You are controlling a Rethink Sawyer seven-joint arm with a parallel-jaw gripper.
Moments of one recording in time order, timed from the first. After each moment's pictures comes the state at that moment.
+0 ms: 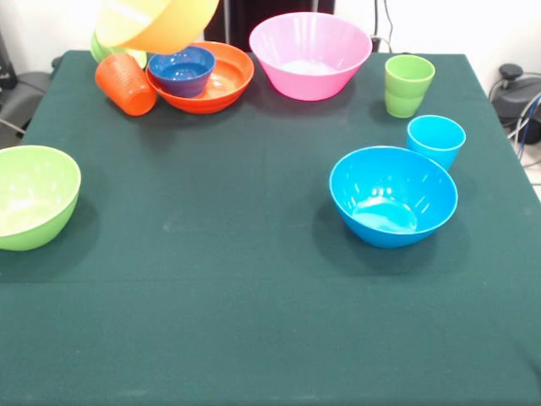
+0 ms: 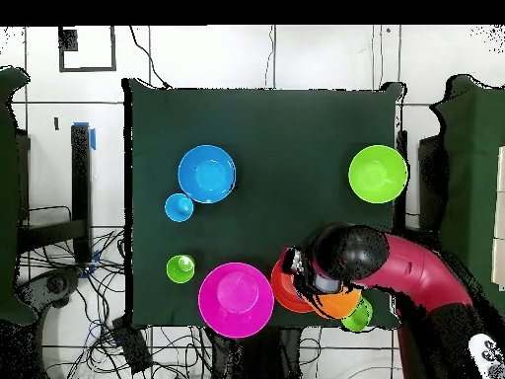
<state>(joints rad) -0.78 -0.92 0.34 1.96 -0.20 0.97 1.73</state>
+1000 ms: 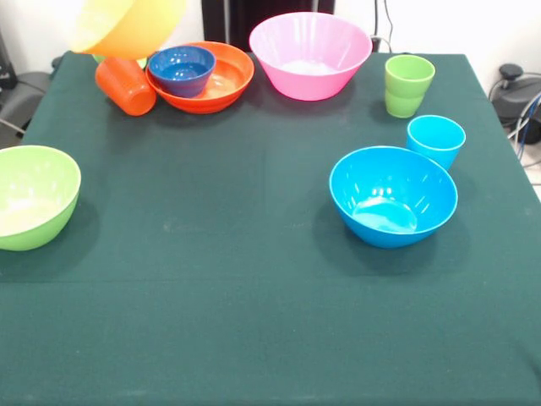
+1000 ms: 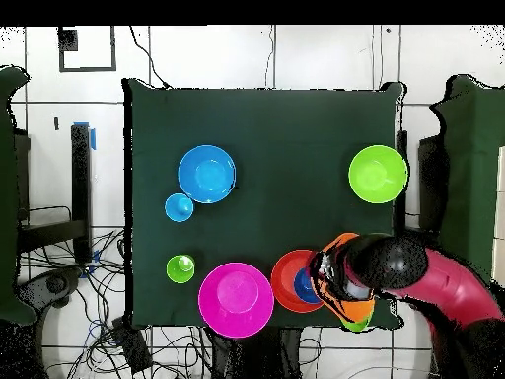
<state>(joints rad) -0.95 -0.88 0.41 1.96 -0.24 0.97 1.73</state>
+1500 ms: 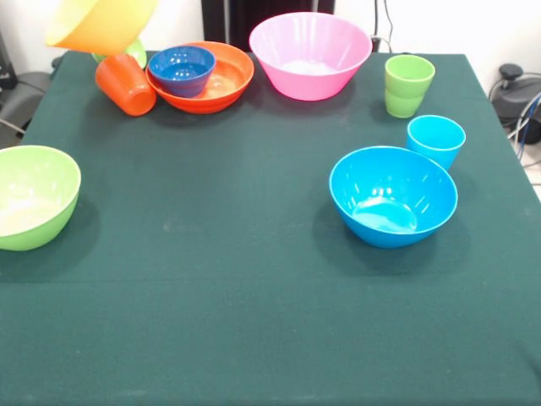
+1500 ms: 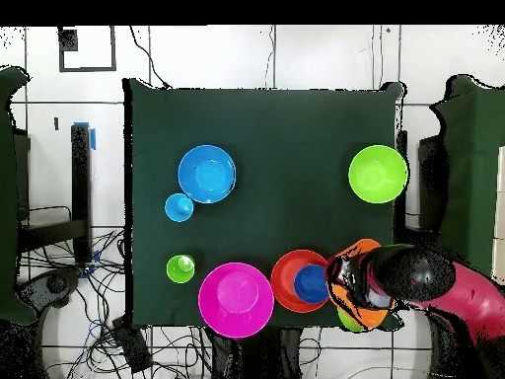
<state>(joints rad) -1.06 -0.88 0.47 1.97 -0.28 0.97 1.73</state>
